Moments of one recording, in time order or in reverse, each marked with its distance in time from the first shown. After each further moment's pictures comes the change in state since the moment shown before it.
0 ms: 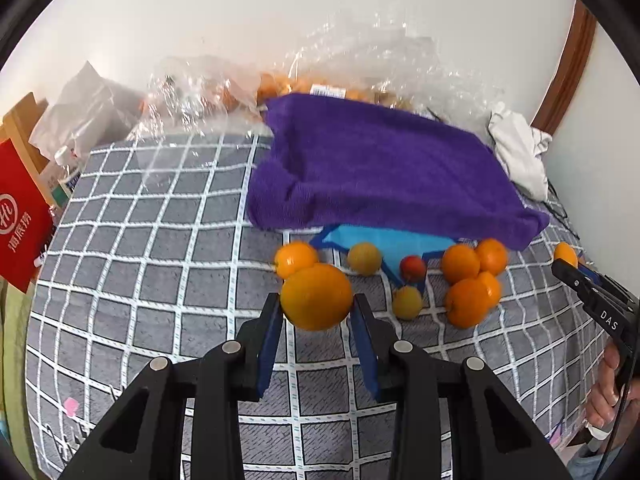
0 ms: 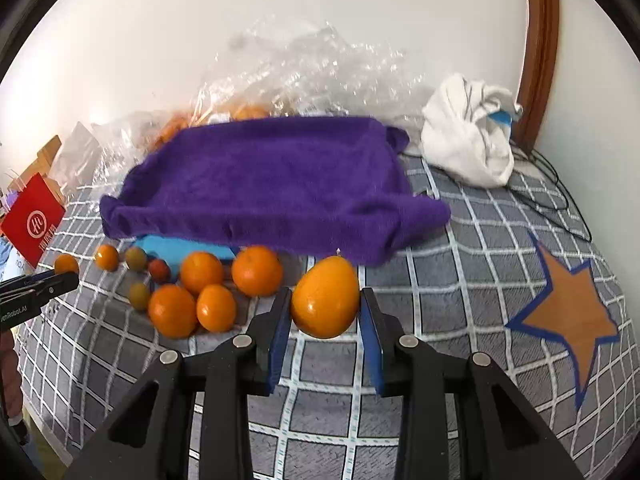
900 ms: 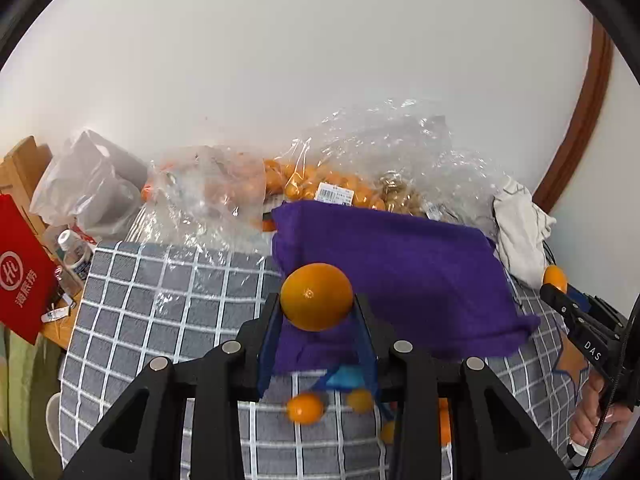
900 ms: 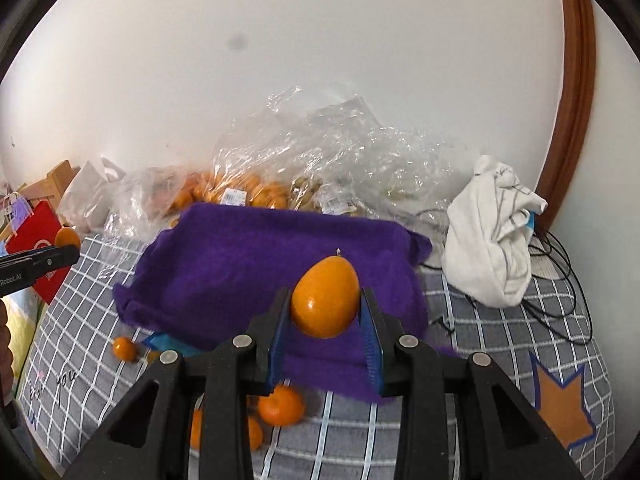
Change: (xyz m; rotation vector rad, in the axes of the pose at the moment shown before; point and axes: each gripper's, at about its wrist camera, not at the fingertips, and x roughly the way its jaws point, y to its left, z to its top) left arm -0.011 0.006 0.112 -0.028 -0.122 0.006; right arm 0.010 0.017 0.105 -0.063 -0.106 0.029
